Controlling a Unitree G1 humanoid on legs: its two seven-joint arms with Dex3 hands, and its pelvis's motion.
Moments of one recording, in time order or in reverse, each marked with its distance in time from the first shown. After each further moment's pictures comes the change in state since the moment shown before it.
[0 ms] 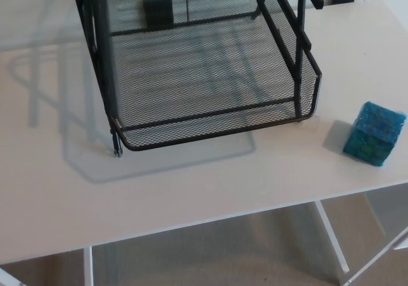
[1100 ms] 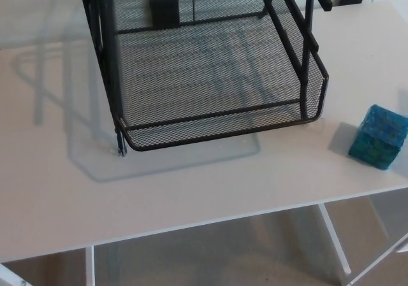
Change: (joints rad) left_arm 0.050 -0.014 0.041 -0.056 -0.004 -0.015 -0.012; right_arm -0.574 -0.146 0.083 -0.579 0.052 0.043 0.031
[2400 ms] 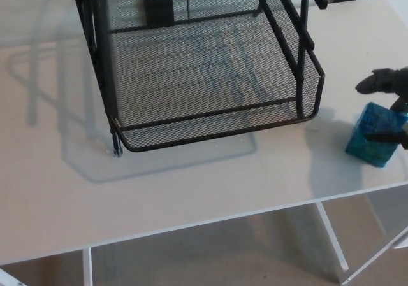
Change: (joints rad) left_arm -0.094 -0.024 -0.051 0.145 0.015 -0.130 0.007; right_arm -0.113 0.181 0.713 -0.228 -0.447 0.336 0.112
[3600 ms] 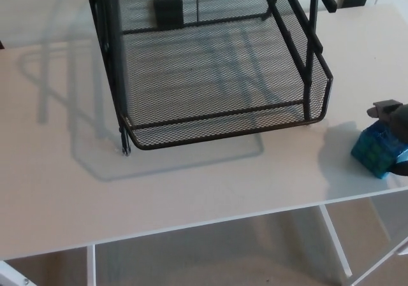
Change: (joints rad) left_arm -0.005 0.018 -0.077 -0.034 0.015 -0.015 -0.020; right_arm 0.210 -0.060 0.096 -0.087 -0.373 -0.091 -0.353
